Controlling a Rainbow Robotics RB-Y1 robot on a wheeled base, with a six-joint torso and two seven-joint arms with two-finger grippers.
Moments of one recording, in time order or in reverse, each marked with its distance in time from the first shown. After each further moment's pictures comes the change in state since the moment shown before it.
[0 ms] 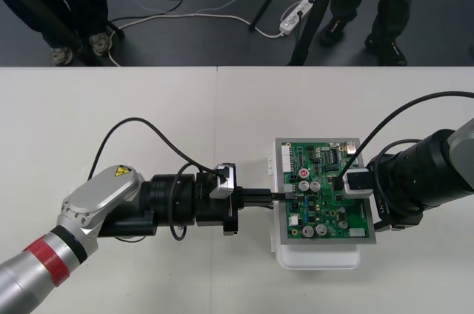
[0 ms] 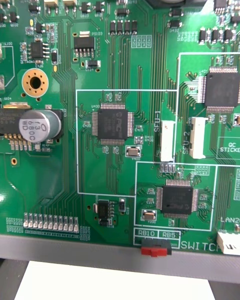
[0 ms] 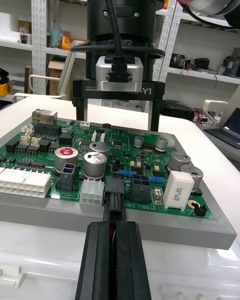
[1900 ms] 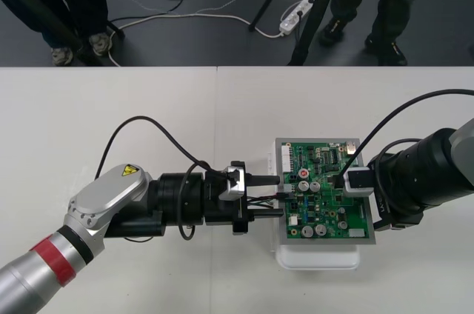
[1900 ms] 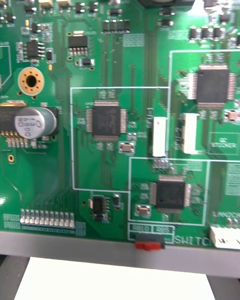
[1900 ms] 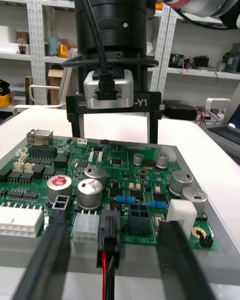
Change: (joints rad) right arm 0.000 0.001 -0.012 0.004 -0.007 -0.003 -0.006; left arm -0.001 -0.015 -0.013 -0.046 -0.009 0.036 -0.031
